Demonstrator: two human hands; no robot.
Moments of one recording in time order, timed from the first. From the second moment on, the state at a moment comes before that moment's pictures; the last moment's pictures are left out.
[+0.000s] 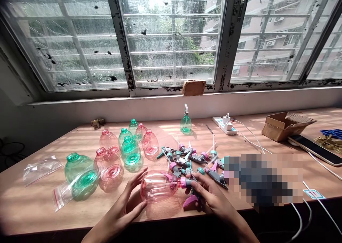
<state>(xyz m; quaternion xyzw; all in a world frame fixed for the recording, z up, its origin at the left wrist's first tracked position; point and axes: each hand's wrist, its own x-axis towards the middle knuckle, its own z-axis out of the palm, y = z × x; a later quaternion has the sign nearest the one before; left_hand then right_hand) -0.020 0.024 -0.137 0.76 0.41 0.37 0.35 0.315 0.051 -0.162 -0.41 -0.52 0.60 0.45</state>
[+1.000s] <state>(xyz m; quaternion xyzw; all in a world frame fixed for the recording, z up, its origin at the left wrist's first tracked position) -0.024 0.031 -0.144 0.71 0.42 0.39 0.41 0.317 0.053 -0.169 -0.41 -0.51 0.61 0.45</state>
